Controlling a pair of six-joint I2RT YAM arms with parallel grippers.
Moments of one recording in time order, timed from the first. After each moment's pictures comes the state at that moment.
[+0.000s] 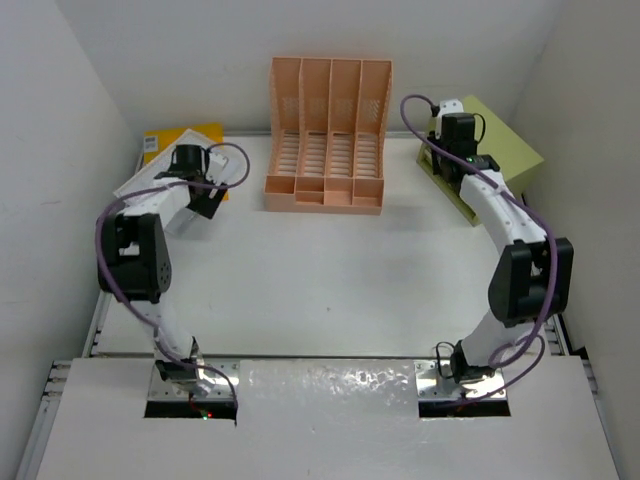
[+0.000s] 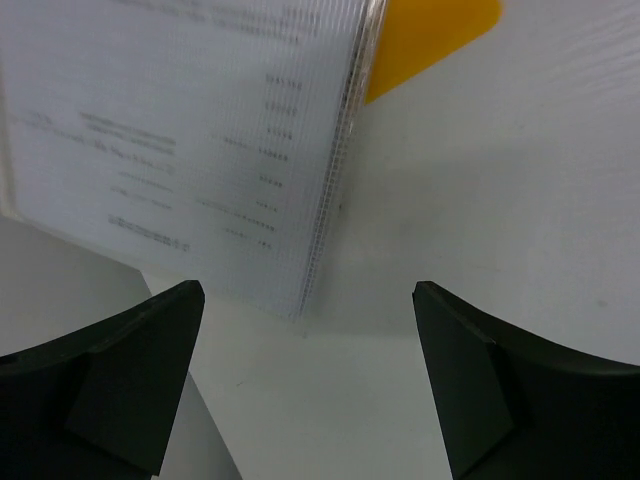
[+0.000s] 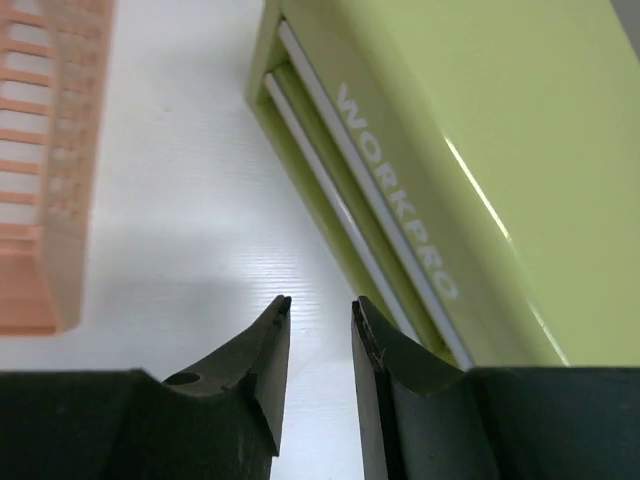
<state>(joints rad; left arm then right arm) 0.05 1.76 1.29 -0.45 -0.13 0.51 0.10 1.71 1.42 -0.33 0.31 -0.17</state>
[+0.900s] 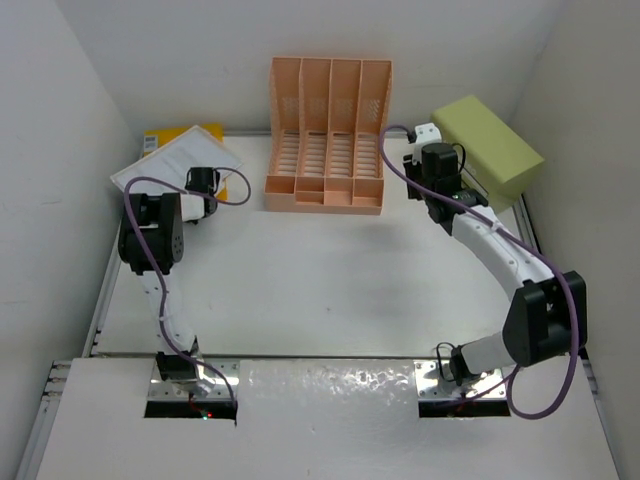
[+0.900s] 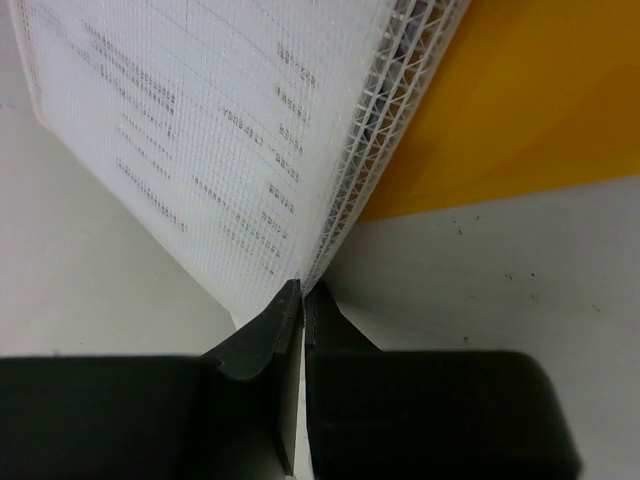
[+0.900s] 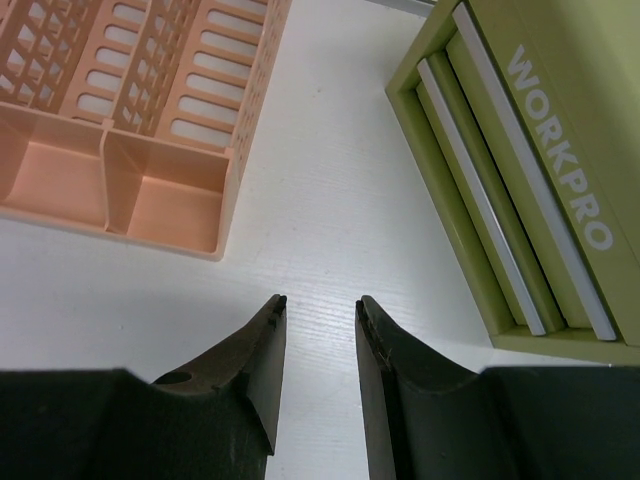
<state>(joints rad) 0.05 2.12 1.22 -0.02 -0.60 0.72 0.27 1.45 1.10 -0.17 0.23 -0.08</state>
